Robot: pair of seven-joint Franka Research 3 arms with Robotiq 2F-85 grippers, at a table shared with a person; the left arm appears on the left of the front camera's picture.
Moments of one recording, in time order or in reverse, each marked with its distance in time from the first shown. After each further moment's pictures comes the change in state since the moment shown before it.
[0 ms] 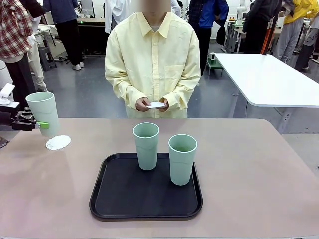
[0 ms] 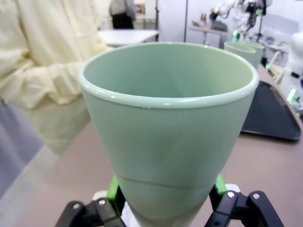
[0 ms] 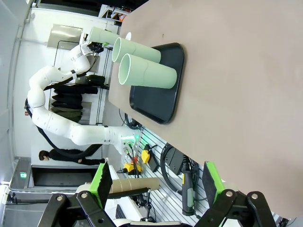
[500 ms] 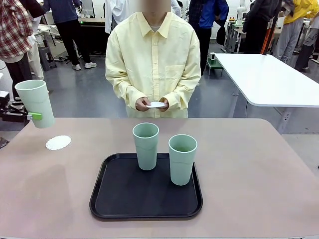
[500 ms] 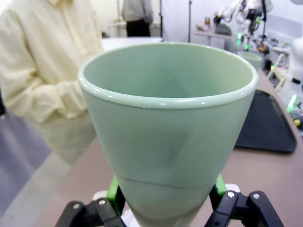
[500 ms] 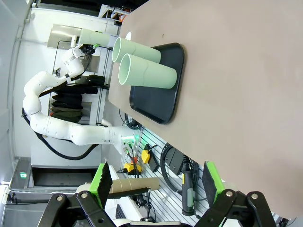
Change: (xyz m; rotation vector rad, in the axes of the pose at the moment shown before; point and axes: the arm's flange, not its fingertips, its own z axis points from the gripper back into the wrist) left arm 0.040 -0.023 0.021 0.043 -0.008 -0.031; right arm 0.000 0.000 0.000 0.000 0.000 0.000
